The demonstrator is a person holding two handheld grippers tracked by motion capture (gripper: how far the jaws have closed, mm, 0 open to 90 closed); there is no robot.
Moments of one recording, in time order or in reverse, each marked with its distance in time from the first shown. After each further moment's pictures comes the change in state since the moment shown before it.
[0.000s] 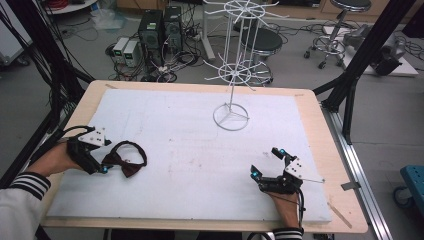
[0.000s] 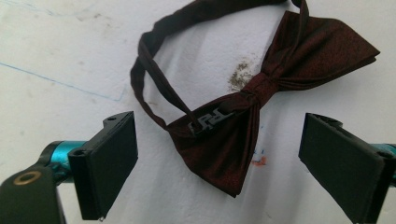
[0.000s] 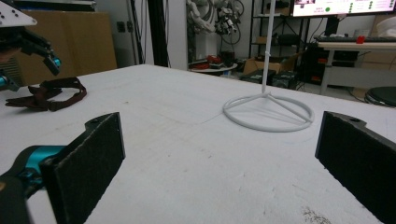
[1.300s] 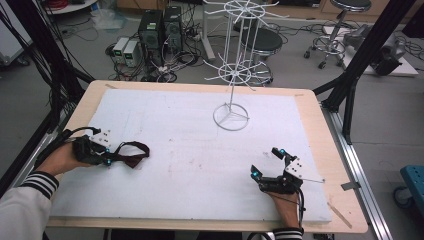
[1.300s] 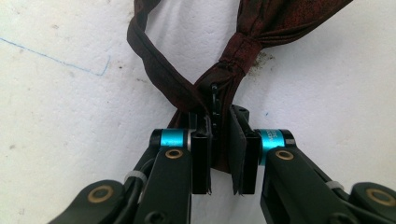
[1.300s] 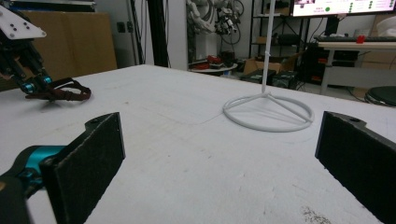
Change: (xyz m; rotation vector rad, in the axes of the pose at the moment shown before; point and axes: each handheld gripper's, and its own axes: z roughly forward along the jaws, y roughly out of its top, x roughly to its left) left arm 0.001 0.004 0.011 0.133 -0.007 -0.058; right arm -0.001 0.000 0.000 -0.001 0.000 0.003
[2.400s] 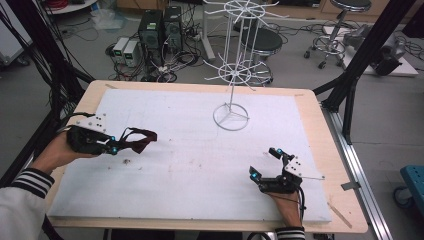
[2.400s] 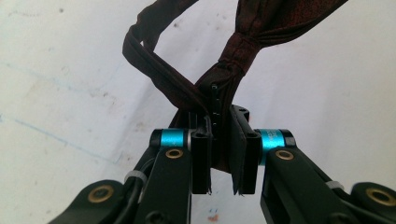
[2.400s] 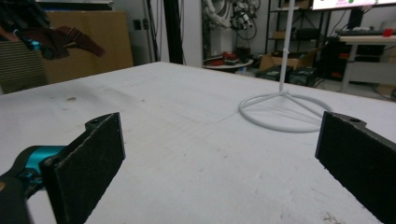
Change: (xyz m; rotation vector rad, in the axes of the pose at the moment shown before) left arm -0.017 0.047 -0.057 -0.279 -0.035 -0.032; right arm 0.000 0.005 0.002 0.027 0.074 0.016
